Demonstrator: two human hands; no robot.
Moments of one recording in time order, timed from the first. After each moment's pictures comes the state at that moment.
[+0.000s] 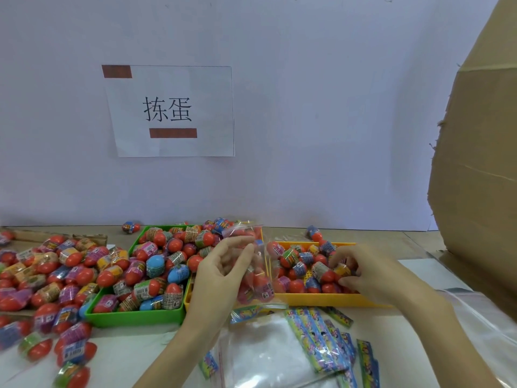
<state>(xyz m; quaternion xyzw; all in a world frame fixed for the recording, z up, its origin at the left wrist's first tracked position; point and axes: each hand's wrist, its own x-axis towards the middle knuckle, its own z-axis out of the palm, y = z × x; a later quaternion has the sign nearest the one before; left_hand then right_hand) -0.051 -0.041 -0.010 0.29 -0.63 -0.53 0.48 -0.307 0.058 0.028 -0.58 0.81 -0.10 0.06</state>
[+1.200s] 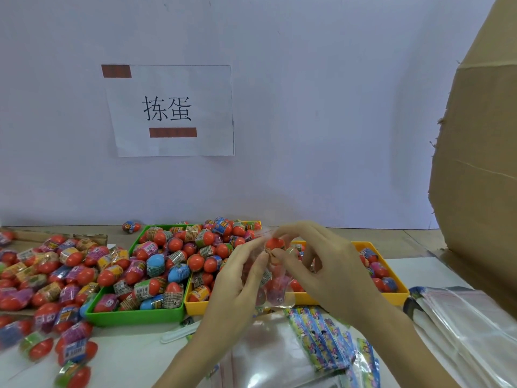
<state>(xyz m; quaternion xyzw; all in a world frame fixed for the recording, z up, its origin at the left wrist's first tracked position) -0.057 -0.025 -0.011 0.27 -0.75 -0.41 0.45 -0.223 0.050 0.033 -0.69 0.57 -0.42 -0.12</state>
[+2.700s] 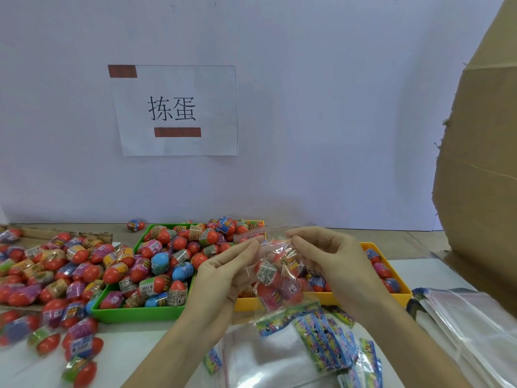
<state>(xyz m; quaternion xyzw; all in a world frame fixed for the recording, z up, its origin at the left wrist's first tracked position) -0.045 -0.043 0.000 0.24 -0.46 -0.75 0.42 -0.232 0.043 0.027 -0.48 0.54 -0.62 0.32</state>
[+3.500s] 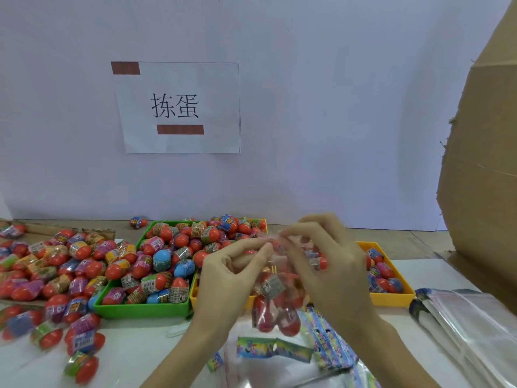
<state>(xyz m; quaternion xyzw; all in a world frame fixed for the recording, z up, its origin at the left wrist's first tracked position) -0.050 -0.021 0.005 0.25 -0.60 -0.57 0.50 -0.206 0.042 0.019 -0.63 0.53 -0.53 -0.22</state>
